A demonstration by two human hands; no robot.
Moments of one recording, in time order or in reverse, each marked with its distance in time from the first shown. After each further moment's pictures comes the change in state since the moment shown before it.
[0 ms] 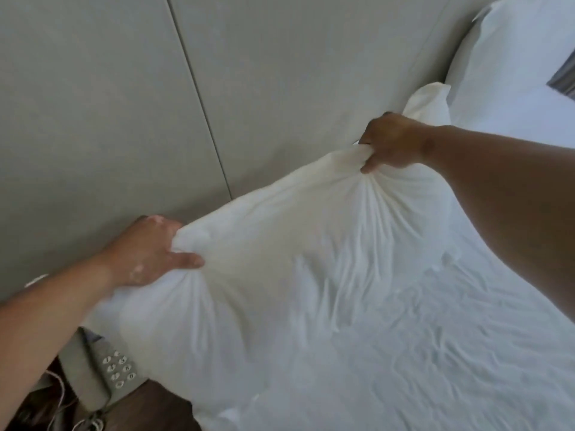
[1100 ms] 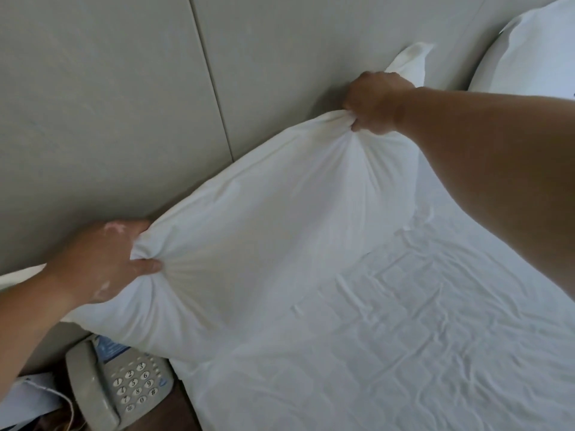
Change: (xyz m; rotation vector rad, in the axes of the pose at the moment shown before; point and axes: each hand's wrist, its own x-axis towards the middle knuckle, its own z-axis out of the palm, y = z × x) left_hand 0.004 -0.068 -0.031 0.167 0.202 -0.145; right_hand 0.097 -0.022 -0.050 -0.225 0.229 0.082
